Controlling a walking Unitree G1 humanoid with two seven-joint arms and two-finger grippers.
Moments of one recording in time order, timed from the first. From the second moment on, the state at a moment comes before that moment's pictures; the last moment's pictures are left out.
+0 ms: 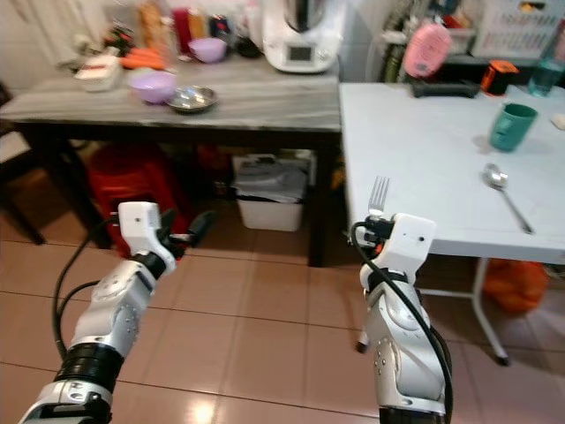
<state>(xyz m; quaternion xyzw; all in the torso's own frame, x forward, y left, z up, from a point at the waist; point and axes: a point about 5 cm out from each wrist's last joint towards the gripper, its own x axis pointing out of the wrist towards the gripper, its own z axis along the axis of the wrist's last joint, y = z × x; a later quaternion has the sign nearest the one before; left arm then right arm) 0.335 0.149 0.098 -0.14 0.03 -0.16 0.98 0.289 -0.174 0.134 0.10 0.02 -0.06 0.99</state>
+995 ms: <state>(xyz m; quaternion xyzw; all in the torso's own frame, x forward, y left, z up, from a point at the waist) 0.333 0.132 0.099 -0.15 0.02 -0.18 0.97 0.285 -0.181 0.139 0.06 -0.02 -0.06 1.00</state>
